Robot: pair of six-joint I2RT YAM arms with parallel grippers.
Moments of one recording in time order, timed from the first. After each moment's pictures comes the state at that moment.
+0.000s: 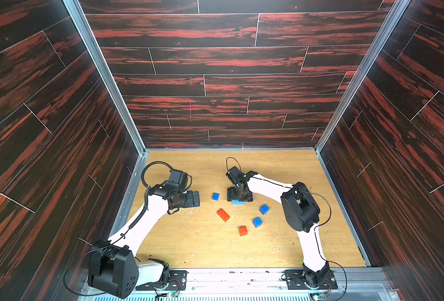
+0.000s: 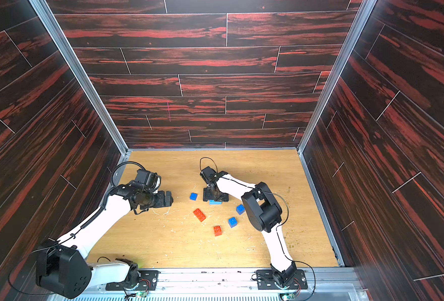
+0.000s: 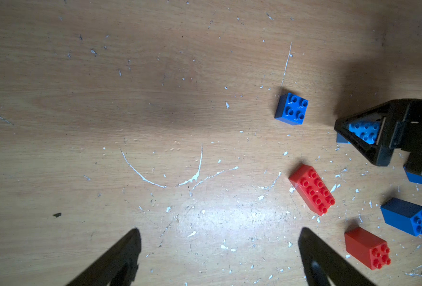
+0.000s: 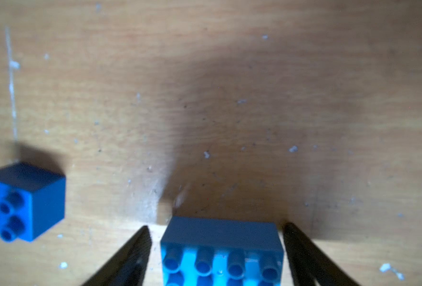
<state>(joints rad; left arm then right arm) -0.26 1.31 1.01 -0.82 0.08 -0.35 0.72 2.16 1.62 -0.79 0.08 0.65</state>
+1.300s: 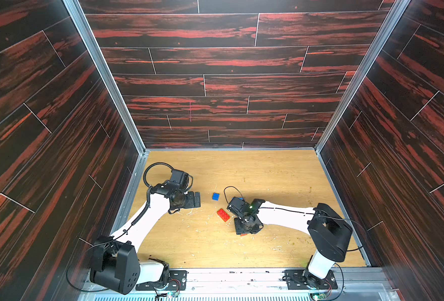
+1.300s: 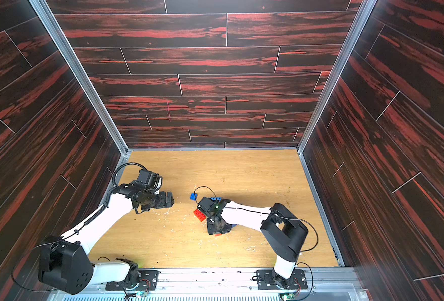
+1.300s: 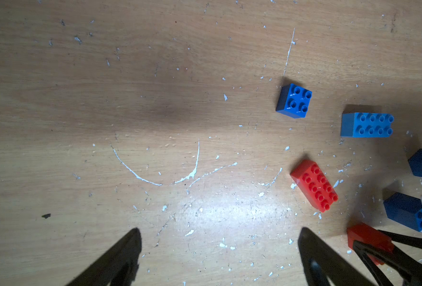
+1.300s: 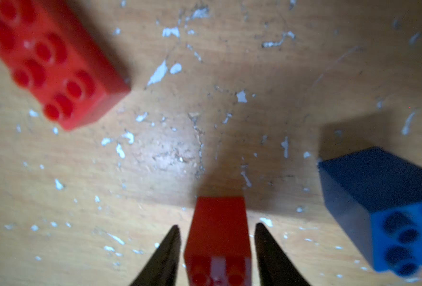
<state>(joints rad) -0.26 1.34 1.01 -0.82 0.10 -0.35 0.99 1.77 1.11 -0.76 0.03 0.80</state>
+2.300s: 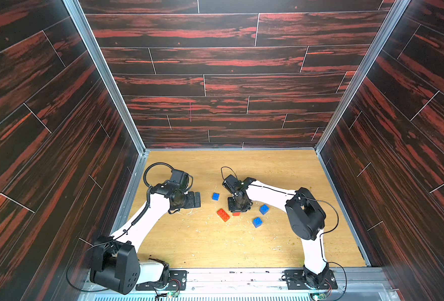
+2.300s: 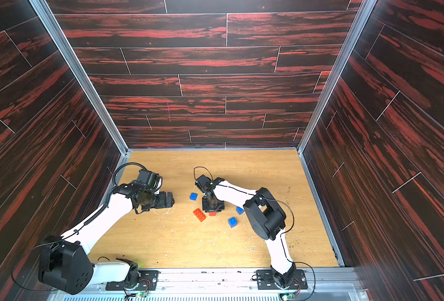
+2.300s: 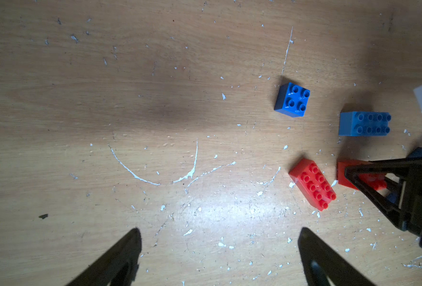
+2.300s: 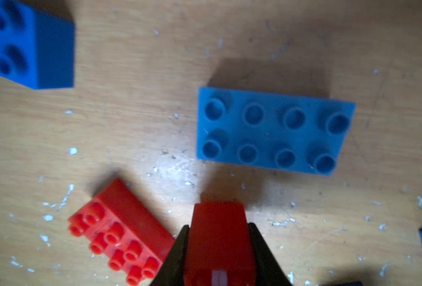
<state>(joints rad) -0.26 1.34 1.01 -0.82 0.11 -0.35 0.82 2.06 1.53 -0.87 -0.01 0.67</state>
